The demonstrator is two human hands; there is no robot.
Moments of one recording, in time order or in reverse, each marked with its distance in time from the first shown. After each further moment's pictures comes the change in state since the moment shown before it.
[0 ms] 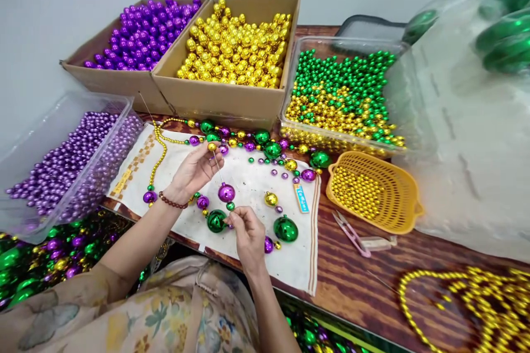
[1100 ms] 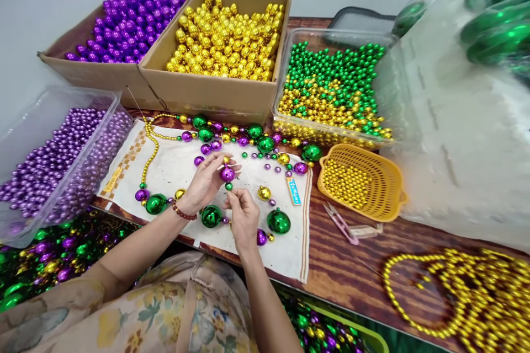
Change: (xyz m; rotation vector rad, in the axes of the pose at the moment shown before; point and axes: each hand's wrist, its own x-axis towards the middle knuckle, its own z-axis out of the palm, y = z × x) left_hand -0.008 -0.056 0.003 0.242 -0.018 0.065; right_hand 0.026 0.000 0.010 0.047 0.139 0.124
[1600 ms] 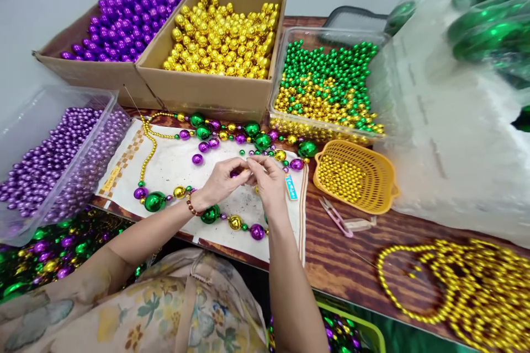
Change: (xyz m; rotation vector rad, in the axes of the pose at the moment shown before) left_hand 0.006 -0.012 0.016 0.848 -0.296 0.389; right_hand 0.062 -0.055 -0.037 -0.003 -0.024 -0.135
